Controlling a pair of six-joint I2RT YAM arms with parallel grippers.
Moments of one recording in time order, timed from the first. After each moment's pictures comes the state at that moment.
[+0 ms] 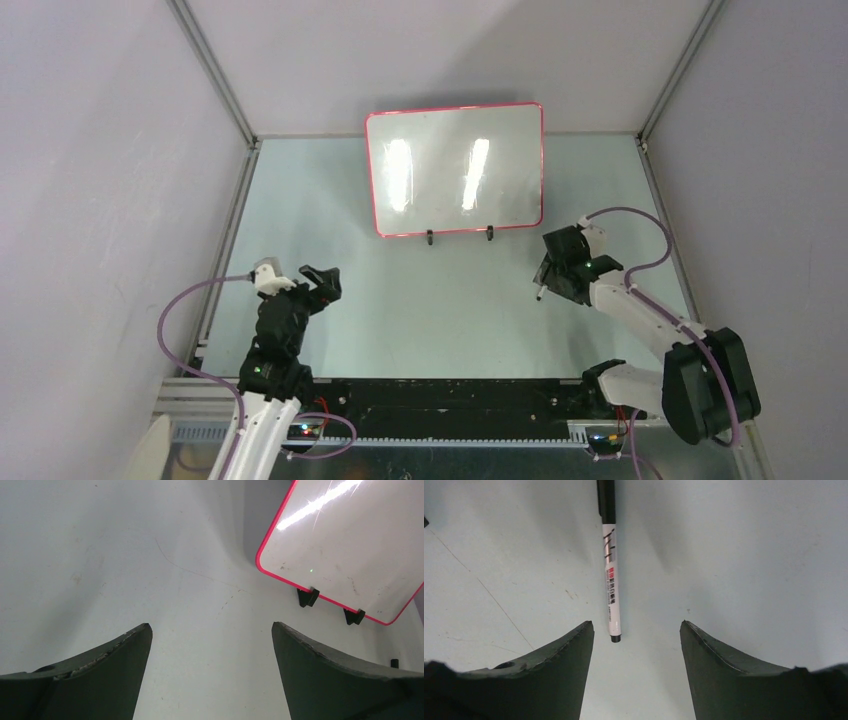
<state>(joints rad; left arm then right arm) -0.19 0.14 0.14 -0.25 -0.19 -0.60 0.37 1.16 0.66 -0.55 0.39 0.77</state>
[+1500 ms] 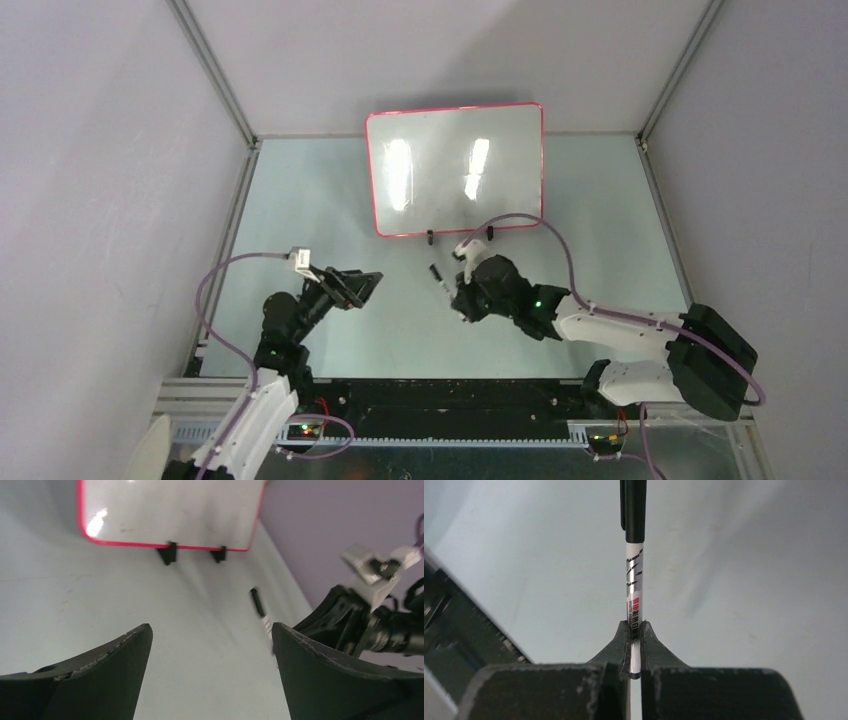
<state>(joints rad) -0.19 0.42 0.01 0.36 0.39 -0.70 0.91 1.24 0.64 -0.06 0.07 0.37</state>
